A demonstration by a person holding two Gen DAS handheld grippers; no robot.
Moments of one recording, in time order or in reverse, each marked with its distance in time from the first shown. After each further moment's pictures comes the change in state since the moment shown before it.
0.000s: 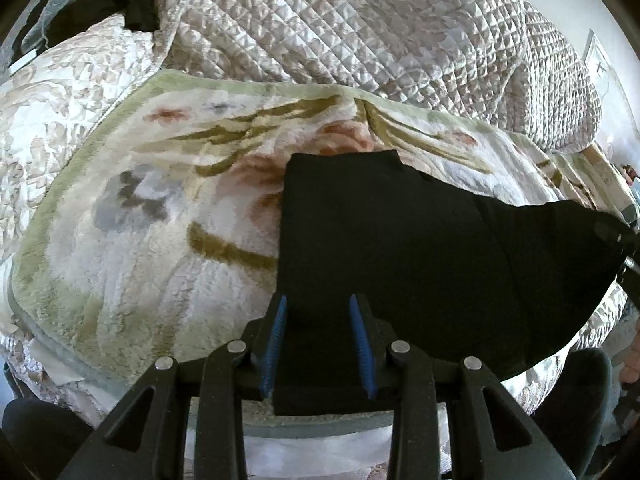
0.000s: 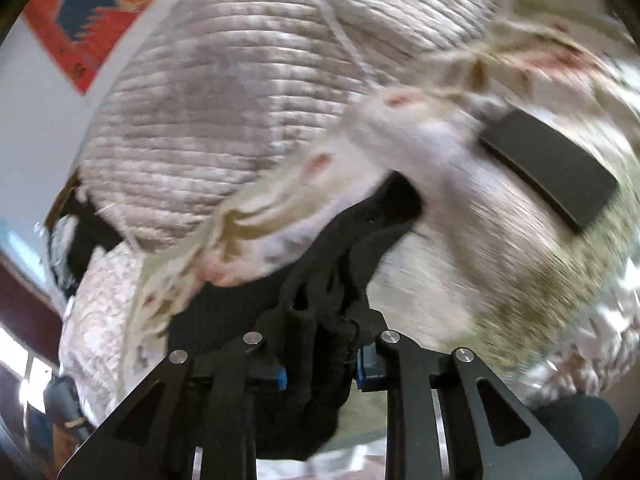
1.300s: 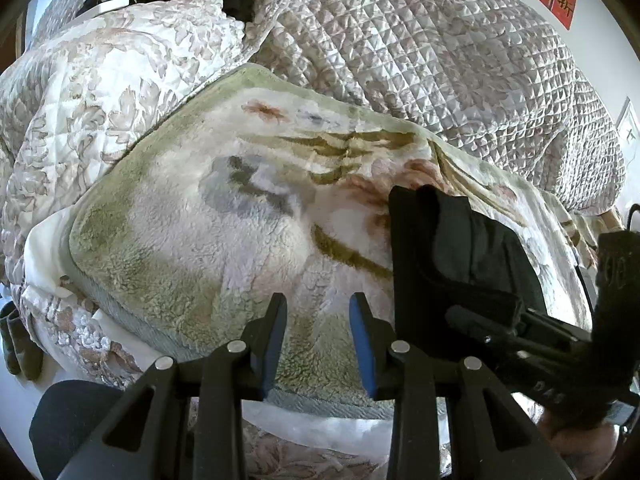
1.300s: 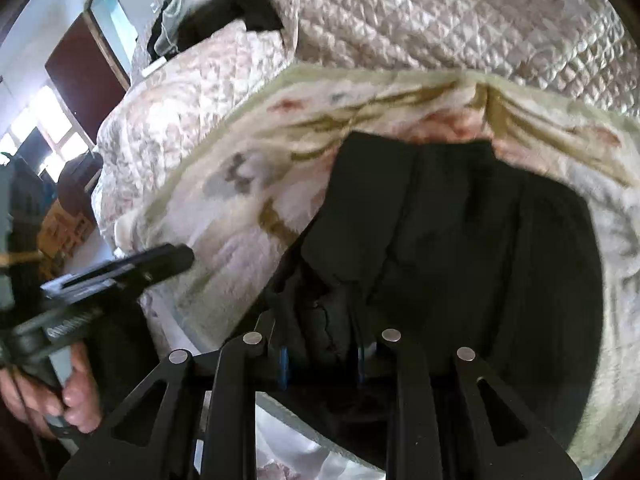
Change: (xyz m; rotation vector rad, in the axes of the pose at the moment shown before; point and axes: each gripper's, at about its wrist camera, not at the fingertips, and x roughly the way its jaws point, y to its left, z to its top) left arm -0.030 0.085 -0.009 -0.187 -0.062 0.039; right arm 0.129 0.198 -0.145 -0.622 0.379 0.234
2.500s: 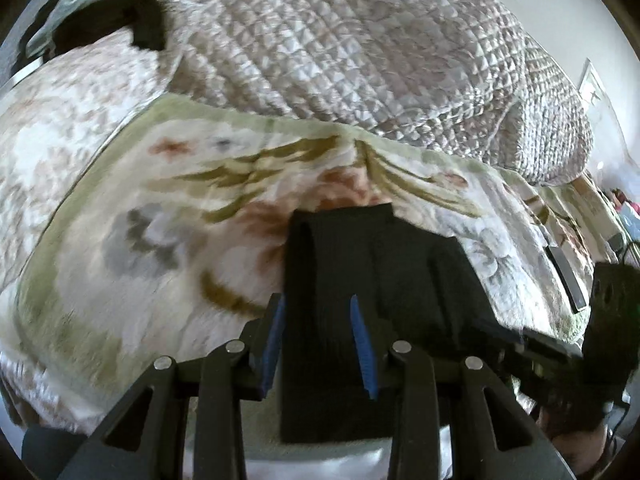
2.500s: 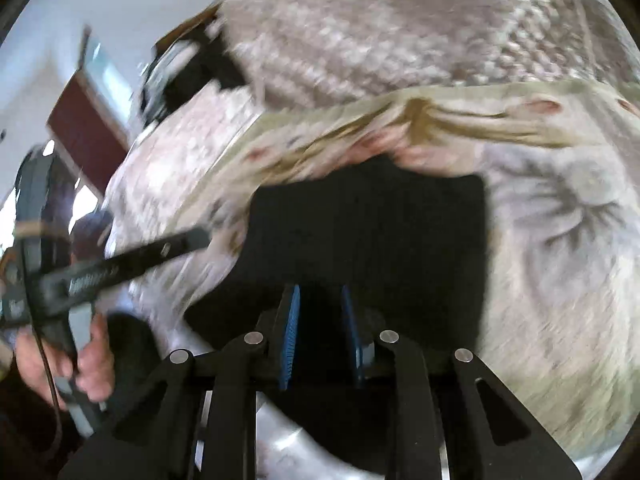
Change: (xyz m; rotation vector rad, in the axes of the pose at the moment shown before) left arm 0.016 -0.086 0.031 0.154 -0.001 -0.100; right arm -0.068 -0.086 -0.015 0.164 -0.158 0.042
